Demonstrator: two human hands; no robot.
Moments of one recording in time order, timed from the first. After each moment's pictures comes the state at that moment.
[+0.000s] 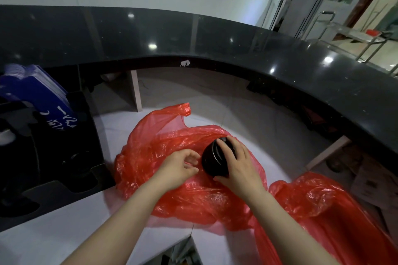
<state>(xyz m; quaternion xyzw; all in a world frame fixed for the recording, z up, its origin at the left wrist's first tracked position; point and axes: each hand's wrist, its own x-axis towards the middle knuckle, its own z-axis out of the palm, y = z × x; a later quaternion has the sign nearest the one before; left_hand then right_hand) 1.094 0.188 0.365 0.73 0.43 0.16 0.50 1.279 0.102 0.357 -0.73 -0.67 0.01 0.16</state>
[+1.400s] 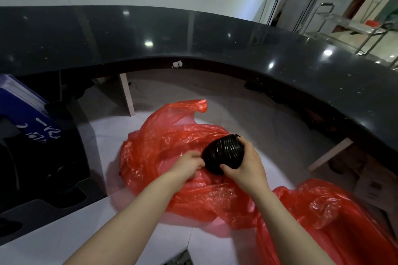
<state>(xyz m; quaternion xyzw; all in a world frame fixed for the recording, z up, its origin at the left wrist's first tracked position) 1.155 0.211 0.341 0.47 0.52 0.15 0.70 1.312 0.119 0.346 -0.79 -0.51 0.11 0.34</state>
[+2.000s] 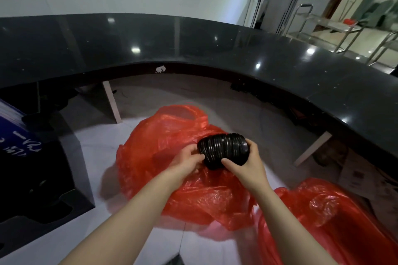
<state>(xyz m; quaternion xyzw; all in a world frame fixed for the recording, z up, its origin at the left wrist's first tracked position) 1.174 0.205 0.364 0.57 0.46 0.17 0.66 1.332 0.101 0.348 -0.77 -0.38 0.19 0.48</state>
